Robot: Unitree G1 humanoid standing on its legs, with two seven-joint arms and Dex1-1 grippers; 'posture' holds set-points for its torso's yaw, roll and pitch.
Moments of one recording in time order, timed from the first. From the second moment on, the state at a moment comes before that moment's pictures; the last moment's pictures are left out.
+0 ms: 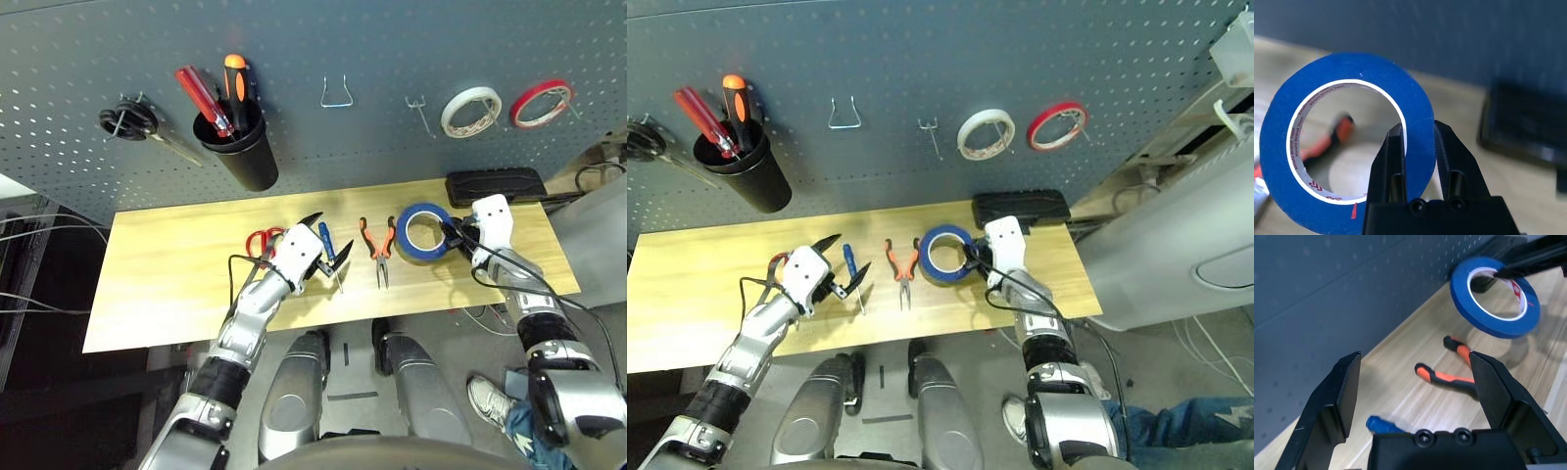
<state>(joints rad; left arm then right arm) -0.20 0.23 -0.20 0.28 0.08 -0.31 -0.37 -0.42 -0.35 -0.06 0.63 0.04 -0.26 0.51</state>
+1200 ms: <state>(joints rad) -0.25 0.22 -0.17 0.26 0.08 -0.38 -0.35 -0.50 -0.43 0.01 0.50 -0.10 -0.82 0.41</state>
